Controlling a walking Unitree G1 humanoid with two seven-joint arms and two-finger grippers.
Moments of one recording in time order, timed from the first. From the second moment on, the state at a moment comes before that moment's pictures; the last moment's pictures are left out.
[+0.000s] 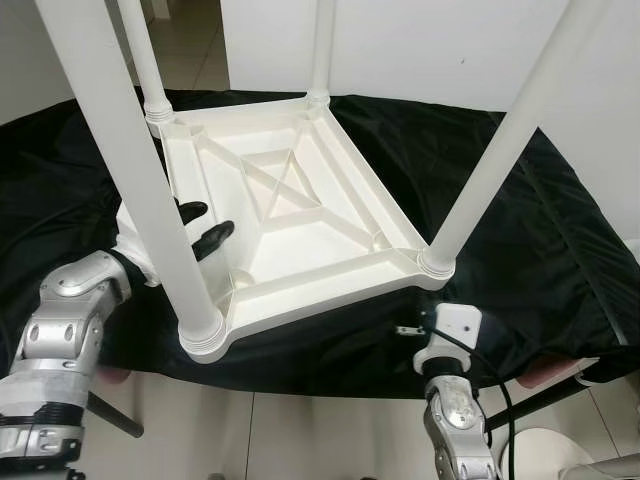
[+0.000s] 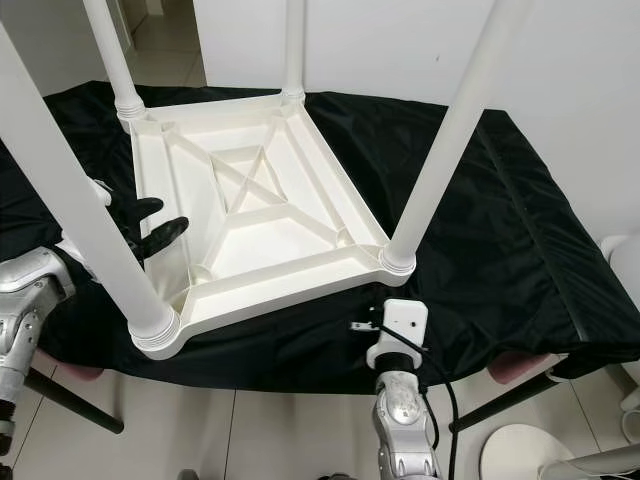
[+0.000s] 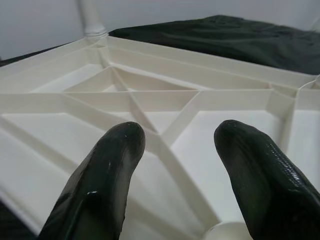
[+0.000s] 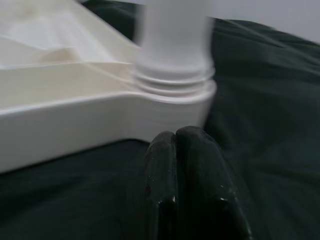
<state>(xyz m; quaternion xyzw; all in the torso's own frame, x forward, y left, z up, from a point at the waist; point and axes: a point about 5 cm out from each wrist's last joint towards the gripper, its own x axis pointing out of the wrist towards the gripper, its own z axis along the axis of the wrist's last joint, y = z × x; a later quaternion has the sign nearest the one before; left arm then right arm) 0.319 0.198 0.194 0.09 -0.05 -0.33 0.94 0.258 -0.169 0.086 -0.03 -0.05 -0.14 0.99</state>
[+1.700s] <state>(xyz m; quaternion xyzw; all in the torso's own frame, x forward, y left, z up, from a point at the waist) 0.274 0.103 0.205 0.03 -0.06 -0.48 0.87 0.383 -0.213 0.204 0.02 -0.19 -0.14 0.97</state>
